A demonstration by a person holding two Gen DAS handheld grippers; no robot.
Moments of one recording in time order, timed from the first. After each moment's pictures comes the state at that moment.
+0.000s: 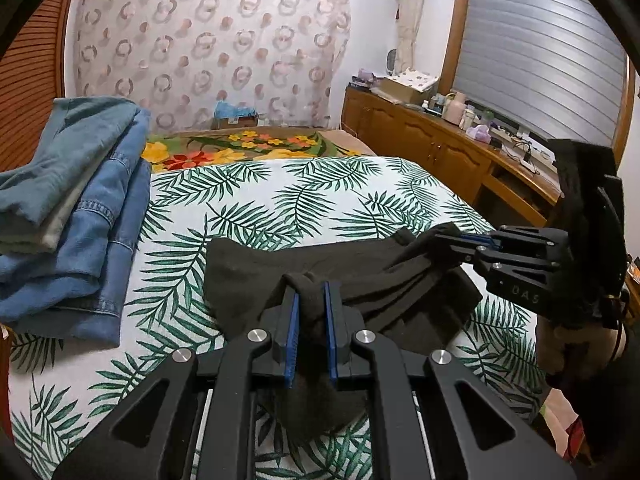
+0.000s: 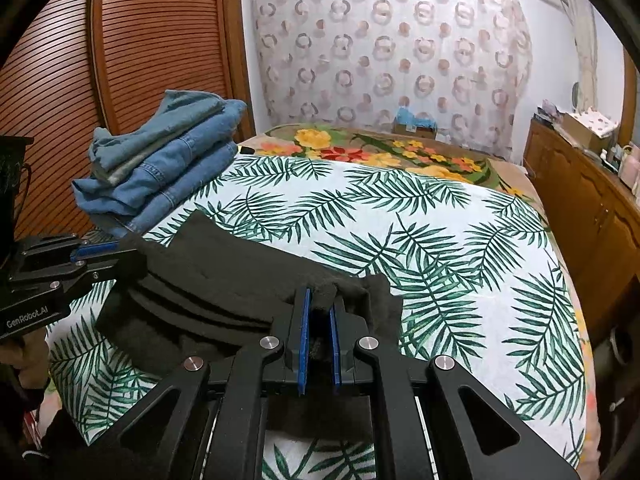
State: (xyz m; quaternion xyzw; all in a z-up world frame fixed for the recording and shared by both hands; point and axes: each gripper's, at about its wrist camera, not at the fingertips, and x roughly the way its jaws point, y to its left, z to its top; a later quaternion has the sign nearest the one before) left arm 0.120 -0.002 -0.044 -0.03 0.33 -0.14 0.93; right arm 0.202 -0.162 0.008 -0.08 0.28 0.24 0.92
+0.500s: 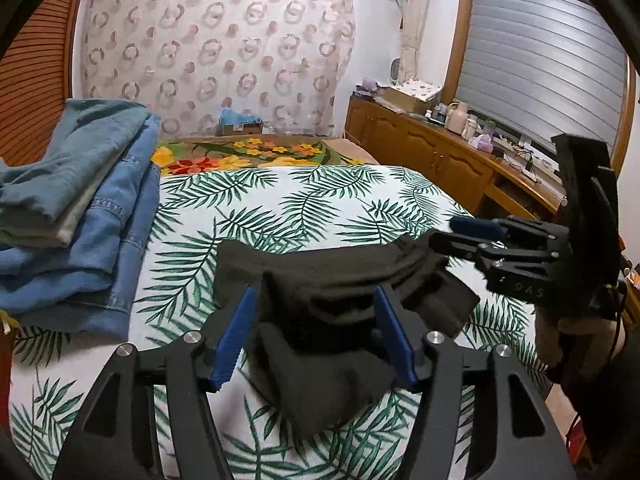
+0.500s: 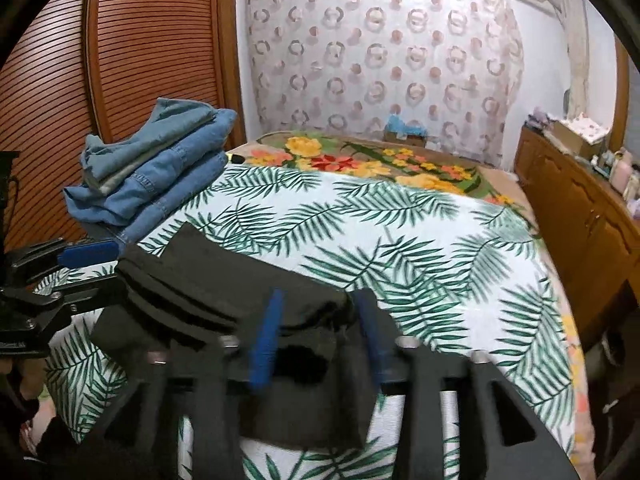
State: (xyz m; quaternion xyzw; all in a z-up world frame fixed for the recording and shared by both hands) left arm 0.107 0.005 -0.042 -0.04 0.32 -0.13 0.94; right arm 0.195 -0.167 0.016 -0.08 0.26 0.22 0.93
